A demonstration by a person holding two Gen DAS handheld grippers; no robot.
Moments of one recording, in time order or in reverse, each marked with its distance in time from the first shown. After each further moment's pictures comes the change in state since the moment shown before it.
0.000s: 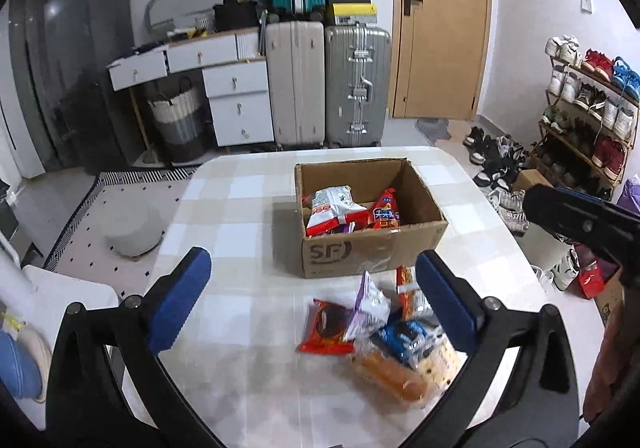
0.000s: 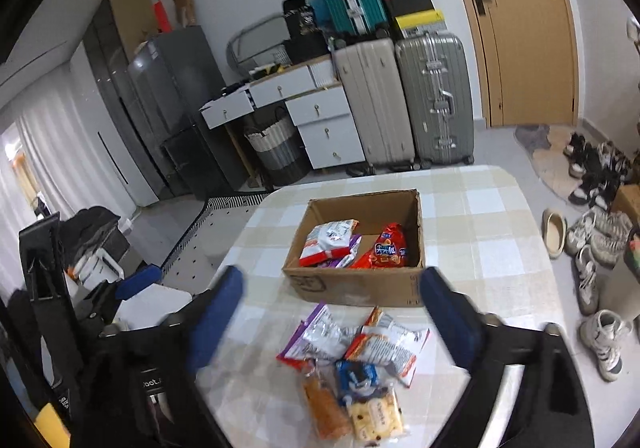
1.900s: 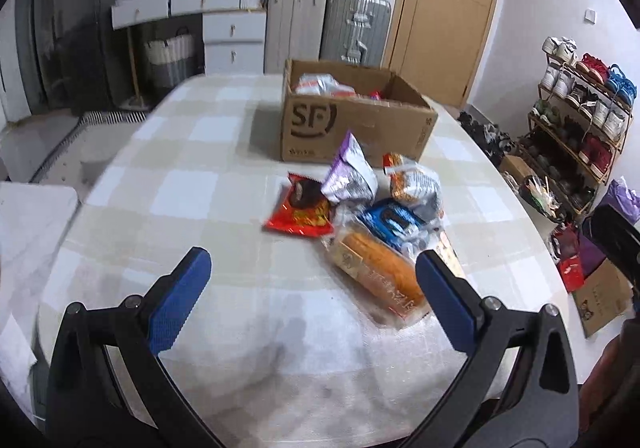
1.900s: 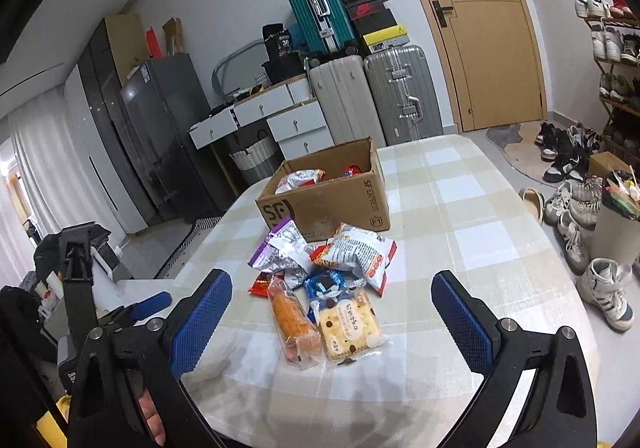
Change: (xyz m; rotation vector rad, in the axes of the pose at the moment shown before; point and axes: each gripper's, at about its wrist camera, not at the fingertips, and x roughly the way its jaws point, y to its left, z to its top) left arm 0.033 -0.008 -0.154 -0.130 0.123 -0.087; right arm -0.046 -0.029 -0.173 0.075 -0.125 -0.055
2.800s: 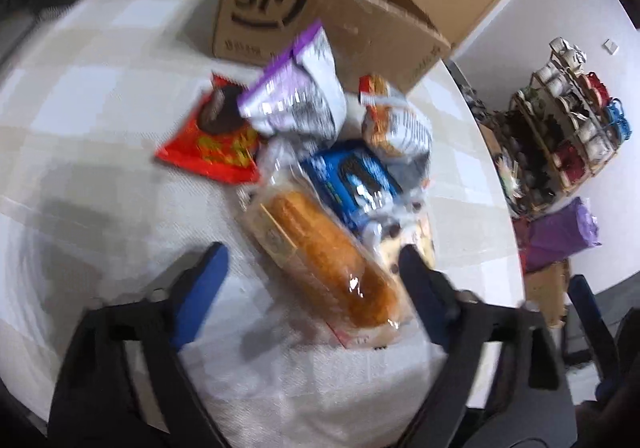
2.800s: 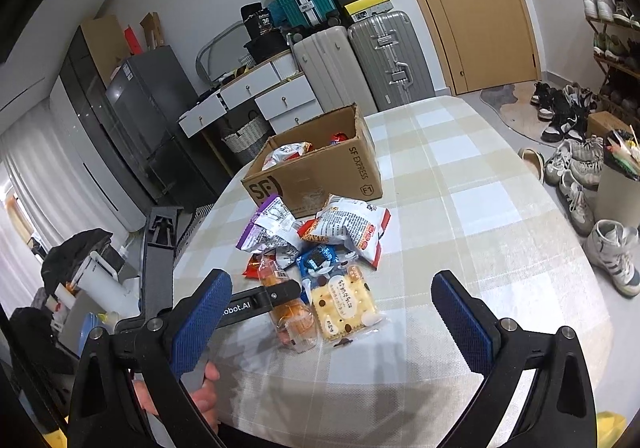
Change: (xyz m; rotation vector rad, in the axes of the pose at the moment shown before) left arm 0.125 -0.024 0.000 -0.178 0.346 -0.205; right arm 0.021 -0.022 -0.005 0.095 0.099 0.003
